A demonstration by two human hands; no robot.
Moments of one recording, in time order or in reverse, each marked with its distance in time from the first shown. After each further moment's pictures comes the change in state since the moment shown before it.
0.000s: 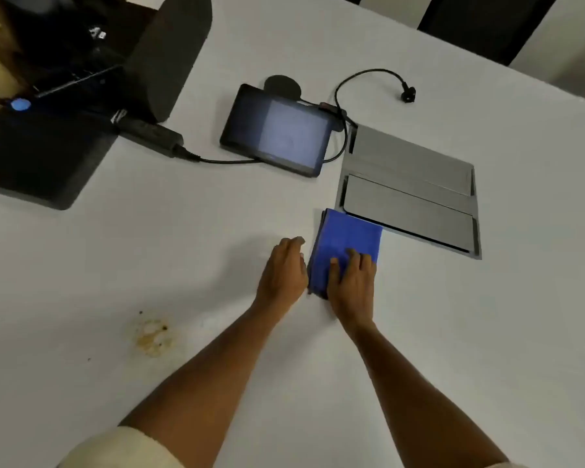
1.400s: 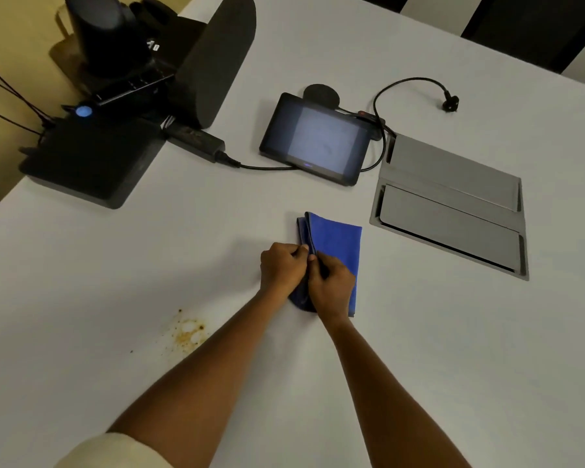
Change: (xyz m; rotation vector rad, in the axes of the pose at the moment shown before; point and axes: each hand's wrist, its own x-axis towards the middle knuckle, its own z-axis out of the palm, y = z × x) left_hand 0.022 -0.044 -0.044 -0.322 0.044 -0.414; right_hand -0.011 -0.088 0.056 0.463 -0.054 0.042
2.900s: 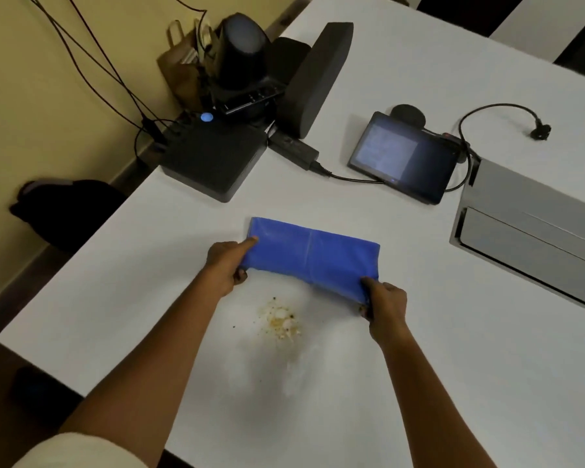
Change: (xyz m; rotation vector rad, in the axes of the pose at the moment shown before) left_hand 0.004 -0.119 -0.237 -0.576 0.127 -0.570; right_hand -0.042 -0.044 0.029 0.295 -0.157 0.655
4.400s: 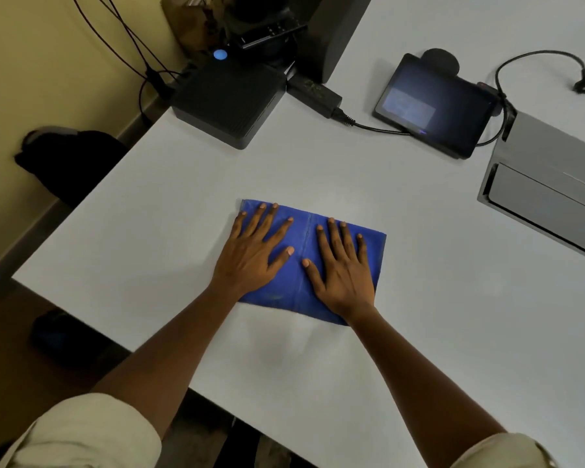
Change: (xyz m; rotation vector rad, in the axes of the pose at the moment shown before) left_hand 0.009 -0.113 -0.025 1.412 0.052 1.172; right_hand -0.034 0.078 0.059 -1.266 -0.157 -1.091
